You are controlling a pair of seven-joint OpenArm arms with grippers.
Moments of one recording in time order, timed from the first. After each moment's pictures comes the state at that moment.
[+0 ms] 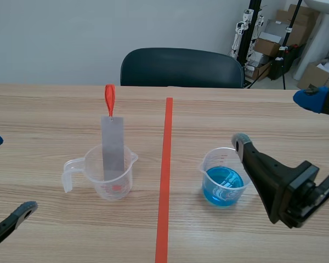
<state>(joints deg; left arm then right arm) 57.4 -45.7 -16.2 114.5 -3.5 -21.8 -25.1 -45.4 26.2 11.1 120.8 8.8 25.6 17.1</state>
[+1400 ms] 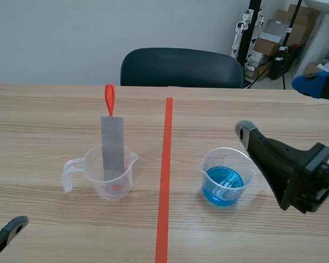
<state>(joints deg) 57.4 -40.1 -16.2 106.8 -2.9 -24.1 -30.0 -42.0 34.9 11.1 120.3 17.8 25.8 15.4</state>
